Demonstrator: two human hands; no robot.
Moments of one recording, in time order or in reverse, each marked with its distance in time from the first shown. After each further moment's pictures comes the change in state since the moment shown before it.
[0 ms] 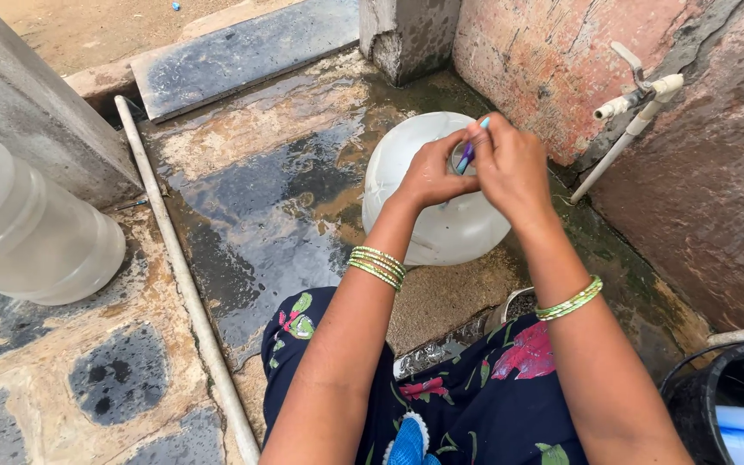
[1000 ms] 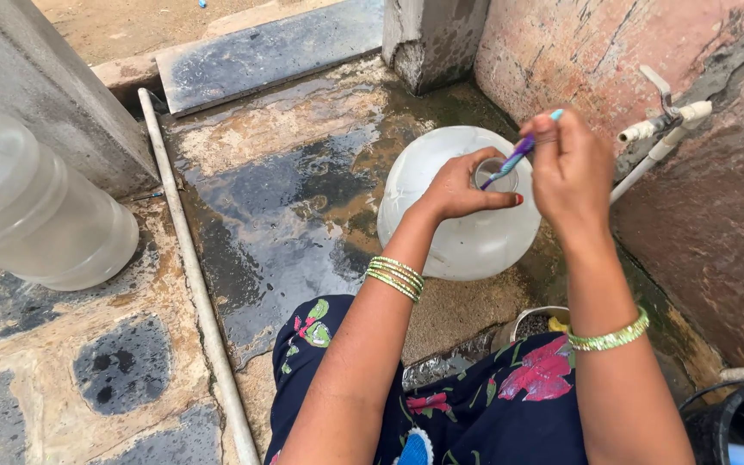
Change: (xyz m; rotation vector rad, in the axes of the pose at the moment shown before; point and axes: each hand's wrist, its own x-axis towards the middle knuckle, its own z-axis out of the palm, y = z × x) left_hand -0.003 0.010 -0.002 -0.097 -0.084 -0.100; right_hand 0.005 -0.014 -0.041 0.126 0.062 0.058
